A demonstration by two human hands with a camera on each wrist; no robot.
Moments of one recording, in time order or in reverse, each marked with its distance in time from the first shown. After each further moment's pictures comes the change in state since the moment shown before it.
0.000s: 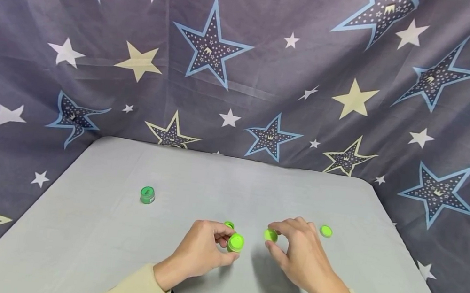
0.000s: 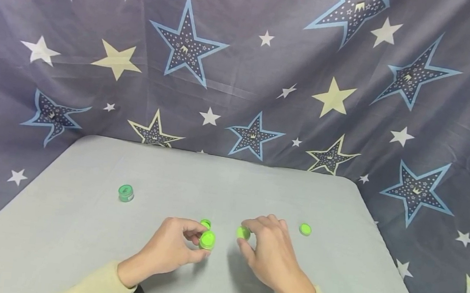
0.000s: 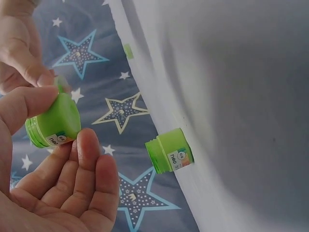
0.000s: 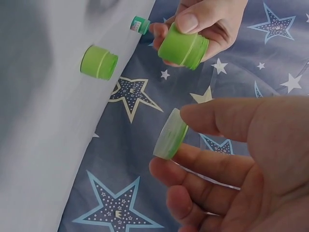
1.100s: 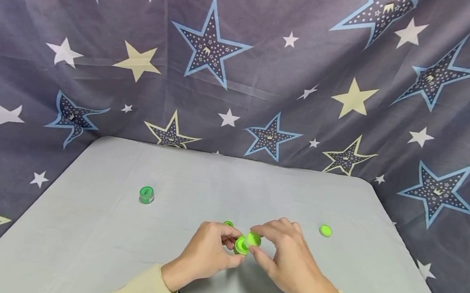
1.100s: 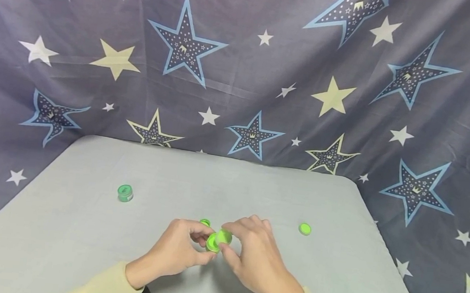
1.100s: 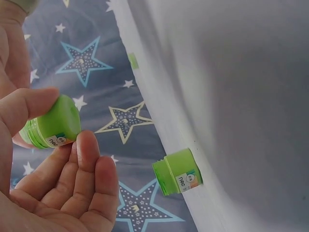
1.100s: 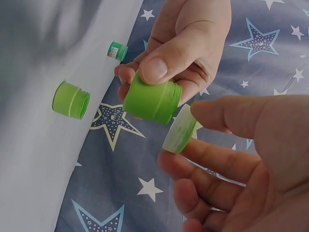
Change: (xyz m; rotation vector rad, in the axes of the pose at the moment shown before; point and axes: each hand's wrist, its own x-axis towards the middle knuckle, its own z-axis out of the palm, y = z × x) left_hand 0.005 0.006 0.011 -0.032 -0.044 -0.003; right_hand 0.003 -0.025 0.002 0.153 0.004 -0.101
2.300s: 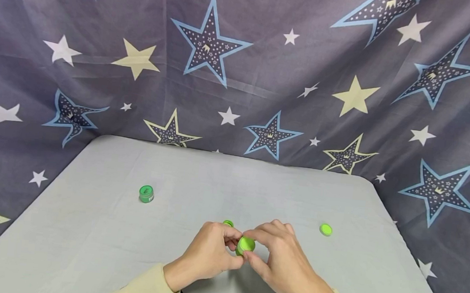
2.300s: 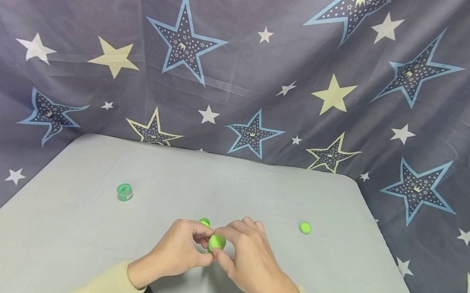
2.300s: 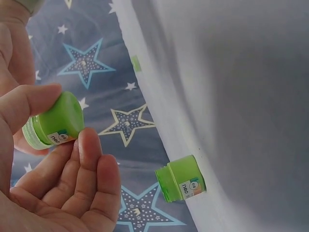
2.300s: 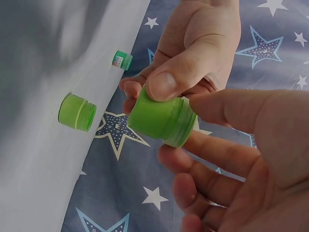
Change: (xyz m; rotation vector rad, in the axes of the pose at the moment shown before) left_hand 0.001 0.000 0.004 -0.023 -0.033 -0.012; right_hand -0.001 -0.003 0.008 0.054 -0.069 -0.033
